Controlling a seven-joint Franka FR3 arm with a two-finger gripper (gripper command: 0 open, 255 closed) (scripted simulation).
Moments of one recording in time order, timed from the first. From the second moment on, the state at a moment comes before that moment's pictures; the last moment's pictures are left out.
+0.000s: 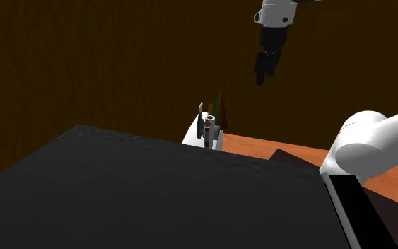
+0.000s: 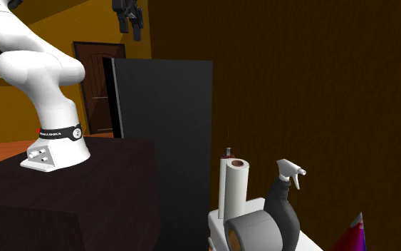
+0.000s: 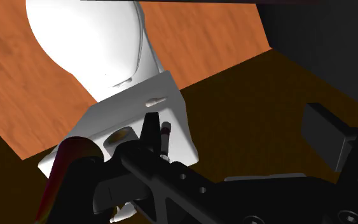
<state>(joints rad) -0.01 -0.79 0.04 -2.36 -0.02 1.57 -0.06</state>
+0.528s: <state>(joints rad) -0.04 -0.74 0.10 -2.52 -0.02 1.84 0.07</state>
